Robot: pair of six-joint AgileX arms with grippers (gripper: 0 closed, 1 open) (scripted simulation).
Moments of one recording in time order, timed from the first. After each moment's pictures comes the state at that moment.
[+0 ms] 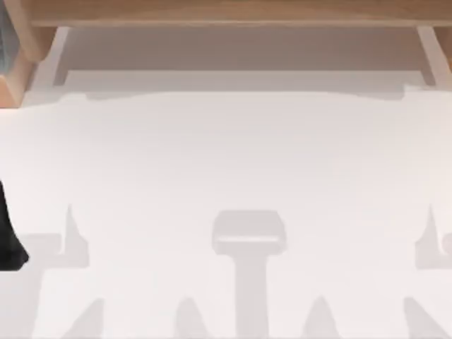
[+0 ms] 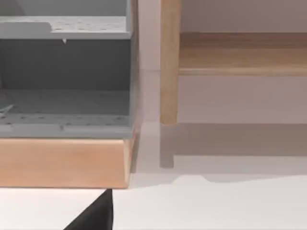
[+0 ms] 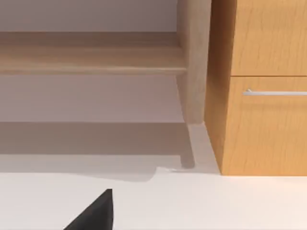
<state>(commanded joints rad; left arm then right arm) 0.00 0.00 0.00 0.00 0.00 0.00 0.00 0.00 0.00 0.00 0.00 0.00</state>
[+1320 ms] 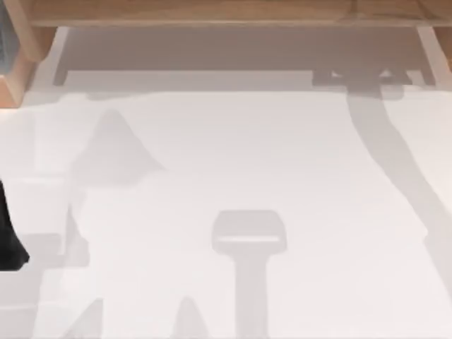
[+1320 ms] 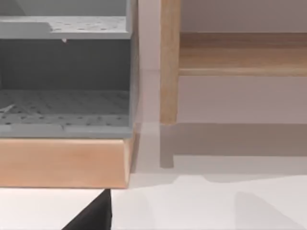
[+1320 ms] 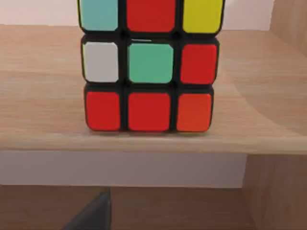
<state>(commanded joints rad) 0.00 0.00 0.00 0.00 0.00 0.00 0.30 1.52 1.36 0.10 0.33 0.01</state>
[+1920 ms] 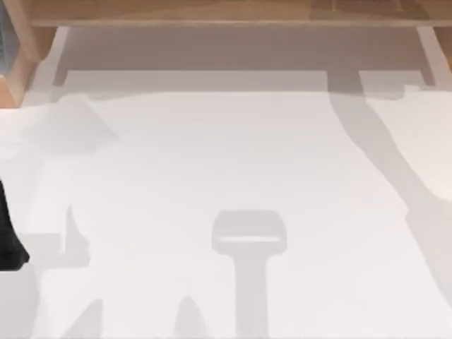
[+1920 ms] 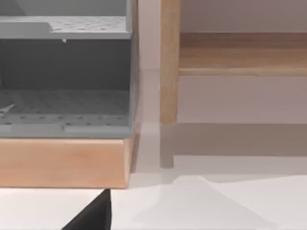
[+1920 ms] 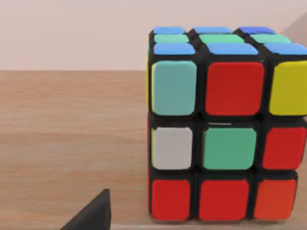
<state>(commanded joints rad) 0.00 0.00 0.00 0.00 0.00 0.00 0.34 1.68 1.54 0.13 0.37 0.02</state>
